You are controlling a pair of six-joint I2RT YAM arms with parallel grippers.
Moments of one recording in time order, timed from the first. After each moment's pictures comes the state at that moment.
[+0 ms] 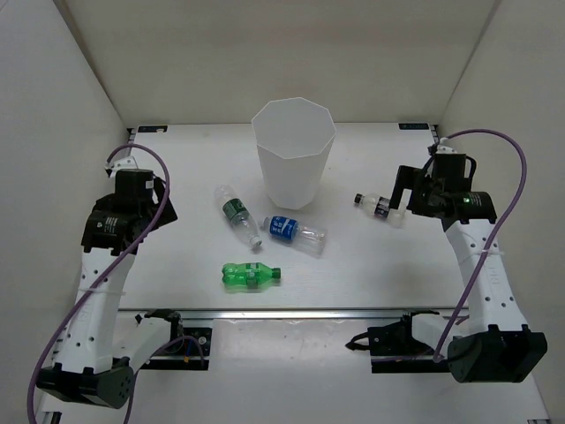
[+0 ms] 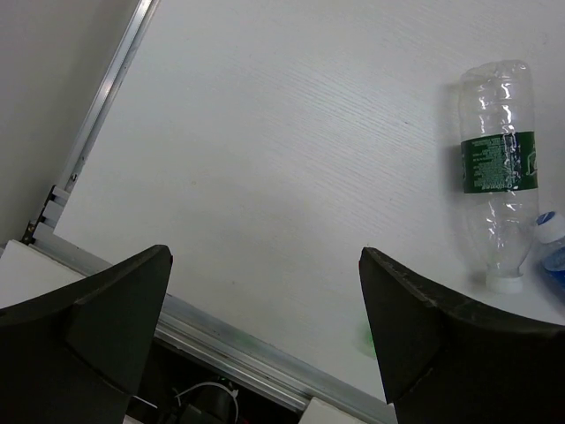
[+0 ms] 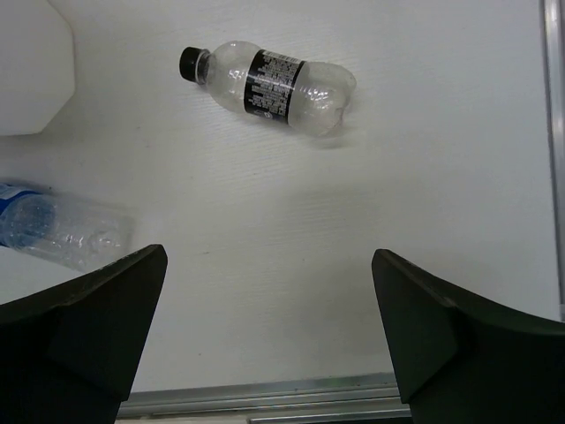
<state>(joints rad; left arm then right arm) -0.13 0.97 1.25 -1.11 -0.44 -0.41 0.00 1.09 1.18 -0.88 0.03 0.20</state>
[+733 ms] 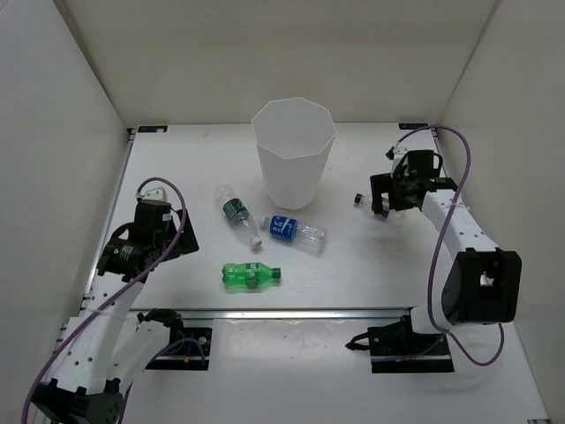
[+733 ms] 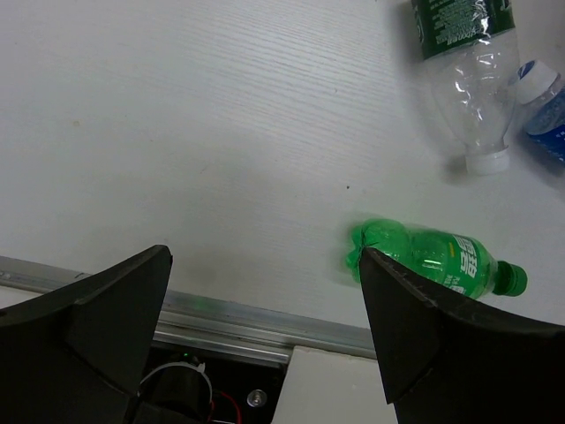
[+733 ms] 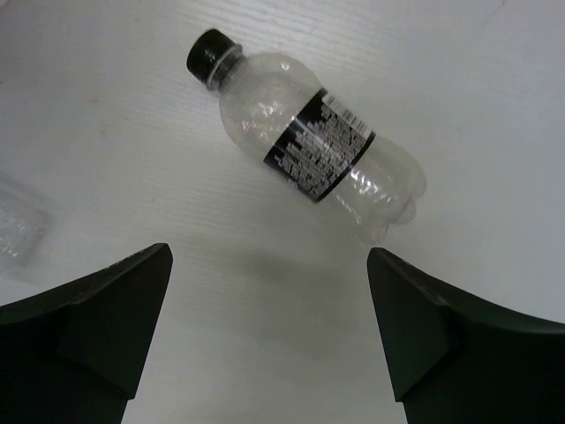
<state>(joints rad) -0.24 0.78 0.94 -1.04 -0.24 -0.44 0.01 1.43 1.08 -0.59 -0.14 -0.13</state>
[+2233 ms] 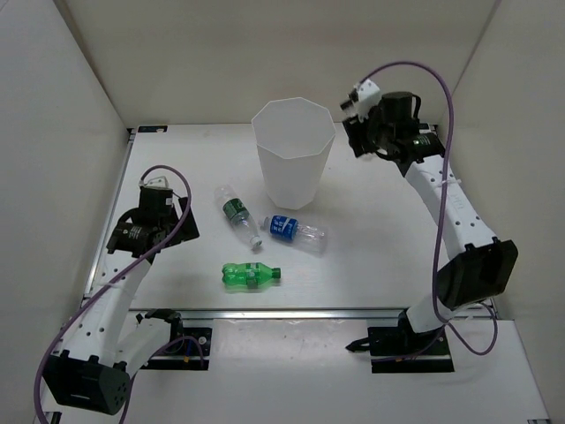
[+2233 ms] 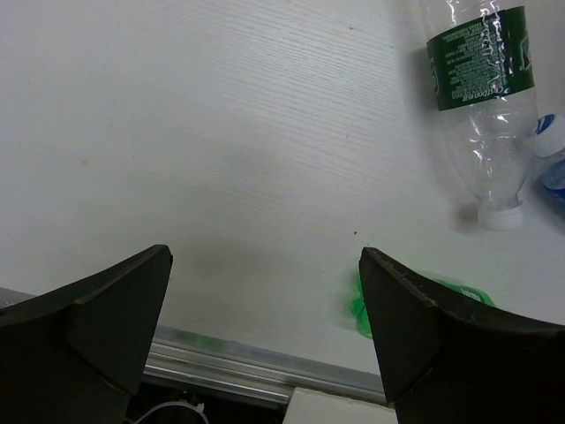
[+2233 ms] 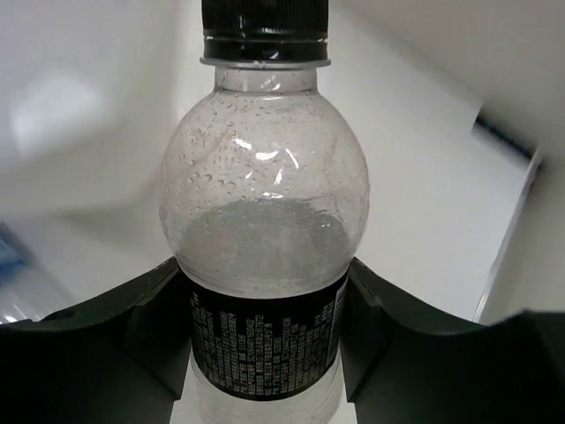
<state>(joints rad) -0.18 0.92 0.93 -0.91 -0.24 -0.40 0.21 1.57 1.52 -0.58 -0.08 -0.33</state>
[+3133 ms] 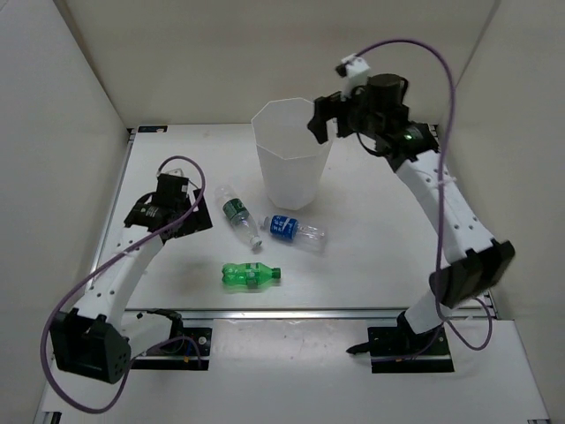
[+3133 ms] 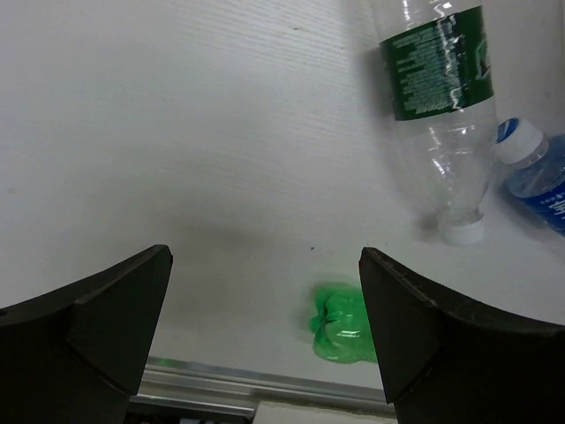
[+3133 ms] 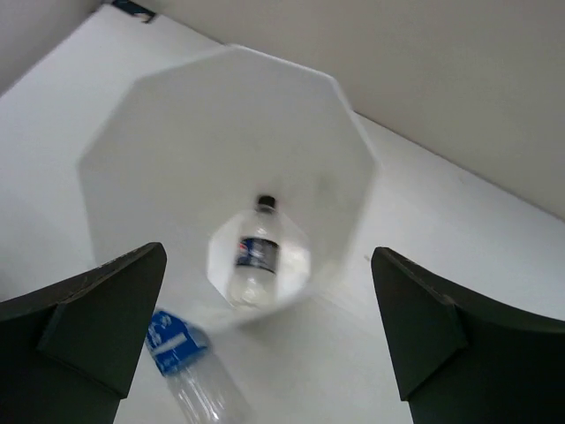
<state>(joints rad) -0.22 1.09 0.96 -0.84 -0.19 -0.44 0.43 1.66 1.89 -0.52 -0.21 -0.07</state>
